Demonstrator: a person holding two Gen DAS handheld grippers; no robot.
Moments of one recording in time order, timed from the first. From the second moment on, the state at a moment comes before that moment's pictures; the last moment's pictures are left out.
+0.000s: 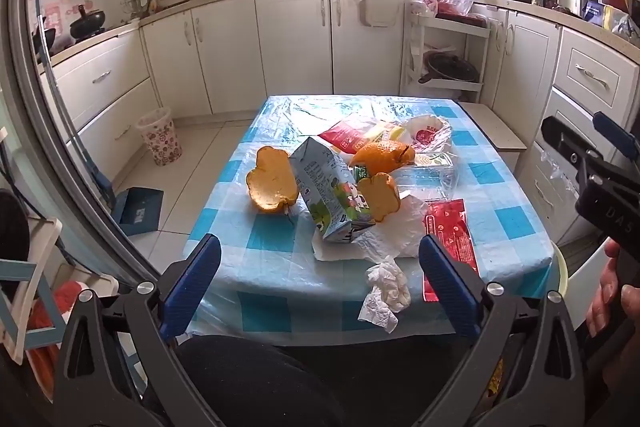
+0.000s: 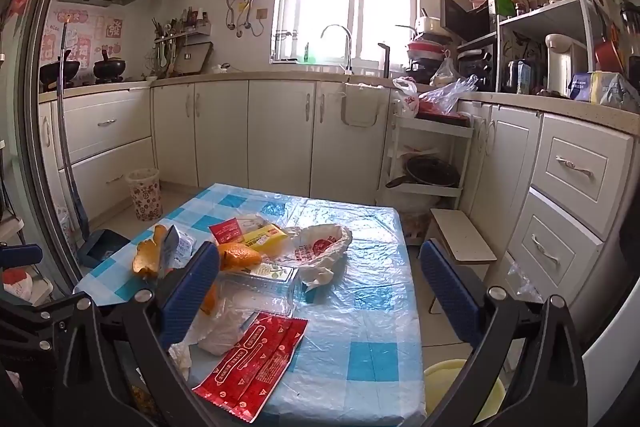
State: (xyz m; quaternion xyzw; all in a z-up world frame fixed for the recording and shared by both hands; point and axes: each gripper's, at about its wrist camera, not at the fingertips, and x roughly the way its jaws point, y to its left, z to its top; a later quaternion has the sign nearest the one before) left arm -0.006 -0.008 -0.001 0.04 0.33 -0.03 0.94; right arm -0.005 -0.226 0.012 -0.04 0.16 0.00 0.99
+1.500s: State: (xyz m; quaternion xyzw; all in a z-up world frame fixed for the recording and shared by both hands) left arm -0.012 -0.023 -0.002 0.05 0.33 -0.03 0.94; right arm -0.007 -0.227 0.010 -0.05 0.17 0.00 0.98
